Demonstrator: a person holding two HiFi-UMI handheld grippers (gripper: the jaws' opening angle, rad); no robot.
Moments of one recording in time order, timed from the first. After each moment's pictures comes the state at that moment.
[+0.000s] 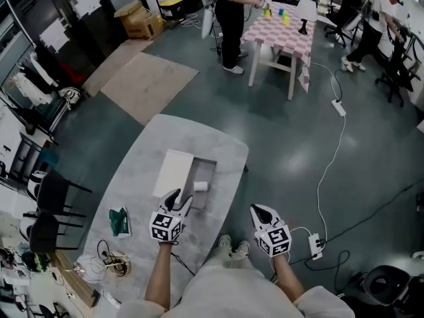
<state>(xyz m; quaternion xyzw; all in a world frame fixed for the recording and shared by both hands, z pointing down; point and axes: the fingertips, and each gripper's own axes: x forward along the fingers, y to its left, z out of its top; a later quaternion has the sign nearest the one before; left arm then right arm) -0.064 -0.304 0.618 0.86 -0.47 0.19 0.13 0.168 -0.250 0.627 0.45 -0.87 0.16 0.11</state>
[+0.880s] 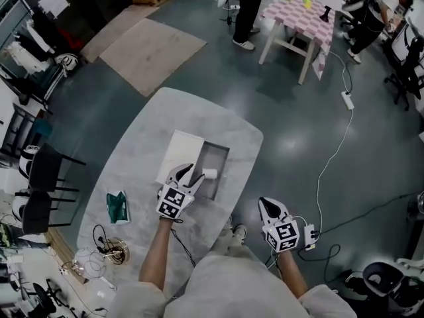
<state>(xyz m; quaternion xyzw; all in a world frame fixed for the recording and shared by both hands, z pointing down) -0.058 -0.361 0.645 0.88 -0.38 0.26 0.09 0.154 -0.270 0.646 0.44 -0.86 0.18 0.17</state>
